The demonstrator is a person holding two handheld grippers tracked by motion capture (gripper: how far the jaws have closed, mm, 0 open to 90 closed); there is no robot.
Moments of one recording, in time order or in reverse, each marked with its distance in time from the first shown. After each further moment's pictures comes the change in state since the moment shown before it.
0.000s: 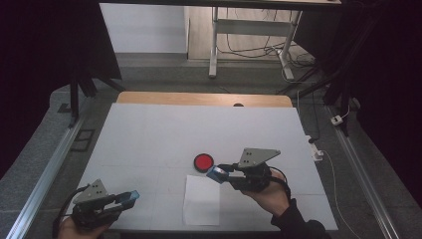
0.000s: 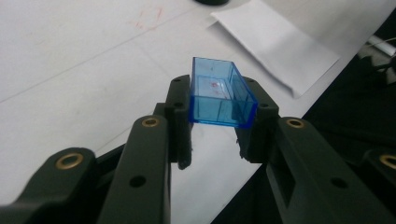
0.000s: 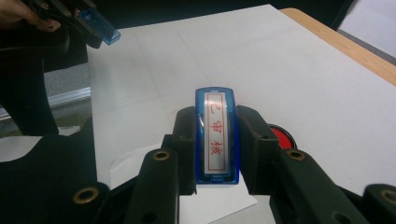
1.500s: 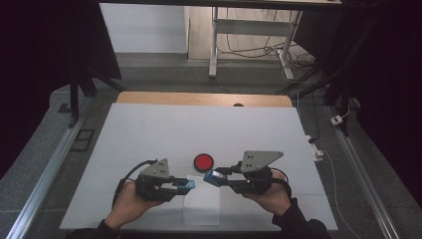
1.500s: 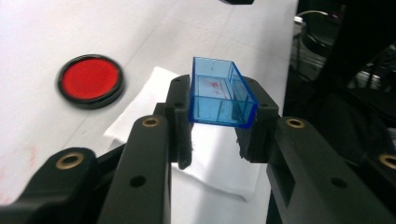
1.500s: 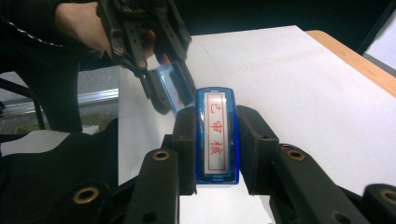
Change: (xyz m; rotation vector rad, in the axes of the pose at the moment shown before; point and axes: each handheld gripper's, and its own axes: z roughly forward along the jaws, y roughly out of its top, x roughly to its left) left arm -0.033 0.100 0.087 -0.007 -0.319 0.293; right arm 0.005 0.004 -0.006 -0.049 0.098 -0.069
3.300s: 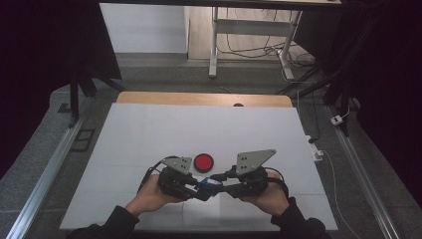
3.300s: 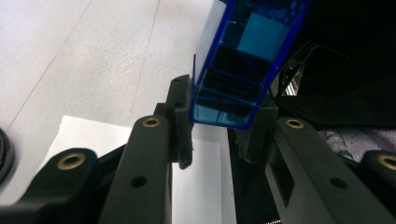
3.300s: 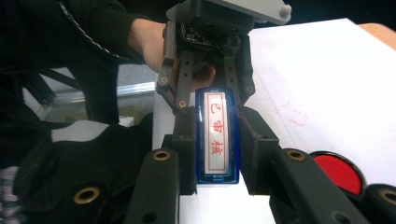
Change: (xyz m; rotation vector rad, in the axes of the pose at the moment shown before) left arm 0.019 0.028 0.057 -0.020 -0.402 0.074; right arm 0.003 0.004 0.008 0.030 0.139 -0.022
